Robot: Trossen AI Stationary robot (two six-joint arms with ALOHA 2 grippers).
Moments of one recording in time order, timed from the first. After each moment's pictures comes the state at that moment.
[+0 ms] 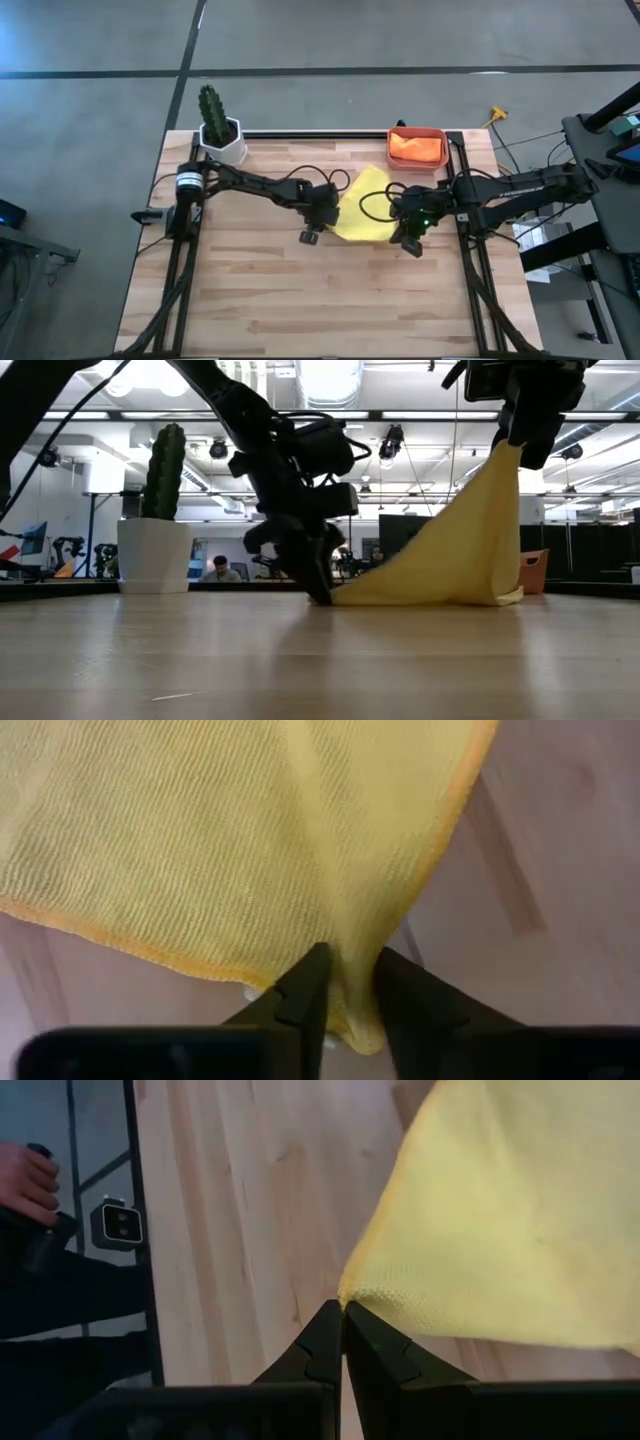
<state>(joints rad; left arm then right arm) 0.12 2.02 1.26 -0.37 0.17 0.43 0.10 1.09 0.84 -0.67 -0.27 0.52</state>
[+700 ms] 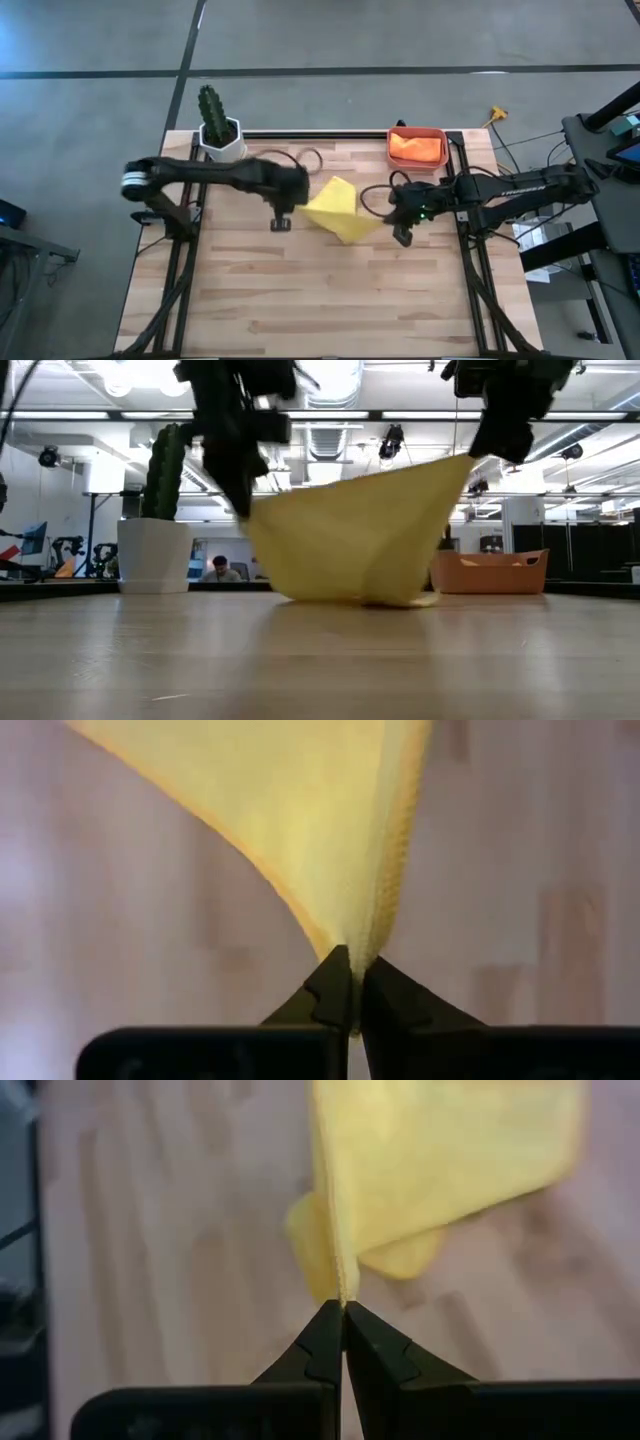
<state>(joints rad) 0.13 1.60 1.26 -0.89 0.01 0.16 0.09 1.08 0.86 -0.64 0.01 0.51</state>
